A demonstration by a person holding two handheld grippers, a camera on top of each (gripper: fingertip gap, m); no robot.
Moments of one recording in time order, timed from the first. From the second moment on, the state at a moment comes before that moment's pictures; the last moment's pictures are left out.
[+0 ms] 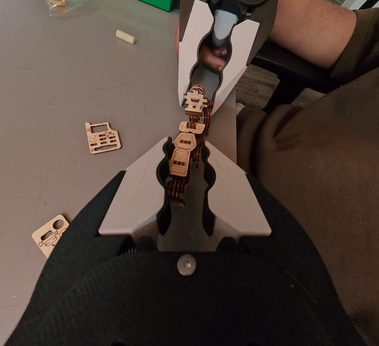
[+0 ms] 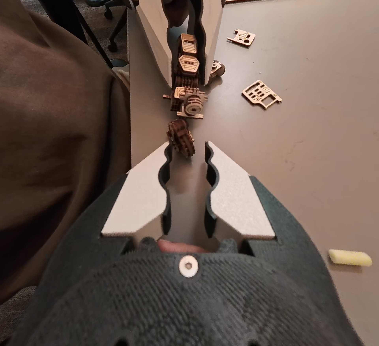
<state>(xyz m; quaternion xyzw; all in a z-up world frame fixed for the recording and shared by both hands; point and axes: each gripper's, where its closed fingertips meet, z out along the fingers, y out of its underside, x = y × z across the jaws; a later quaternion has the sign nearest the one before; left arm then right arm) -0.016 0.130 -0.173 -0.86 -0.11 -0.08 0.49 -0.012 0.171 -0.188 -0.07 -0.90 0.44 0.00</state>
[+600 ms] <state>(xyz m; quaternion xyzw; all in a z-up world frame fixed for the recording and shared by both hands) -0.016 0.130 -0.173 -0.86 -0.11 -0.08 0.49 -0.017 0.177 -0.174 -0.07 -0.89 0.46 0.03</state>
